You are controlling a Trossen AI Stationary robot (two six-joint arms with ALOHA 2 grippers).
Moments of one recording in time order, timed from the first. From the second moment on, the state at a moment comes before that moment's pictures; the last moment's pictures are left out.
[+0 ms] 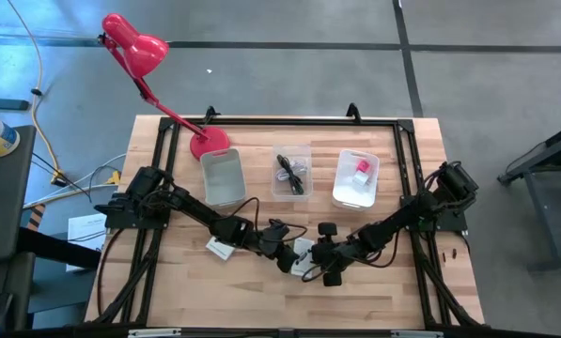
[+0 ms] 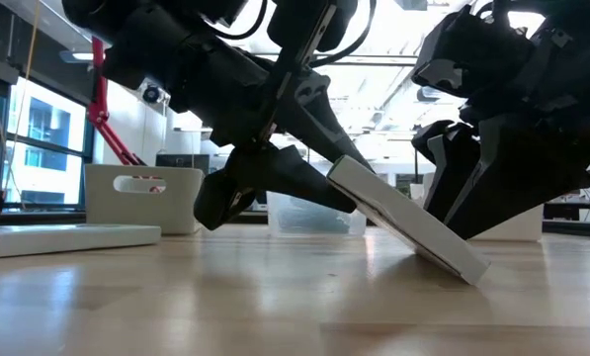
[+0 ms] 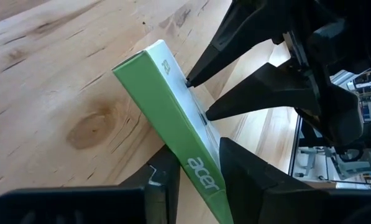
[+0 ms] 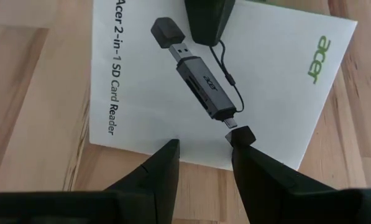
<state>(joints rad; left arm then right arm) -0.23 1.98 1.02 0.34 -0.14 -1.14 0.49 1.78 0.82 0.03 0.31 0.33</state>
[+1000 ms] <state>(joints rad) -0.23 1.98 1.02 0.34 -0.13 -1.11 0.49 1.78 0.82 0.04 0.30 0.31</state>
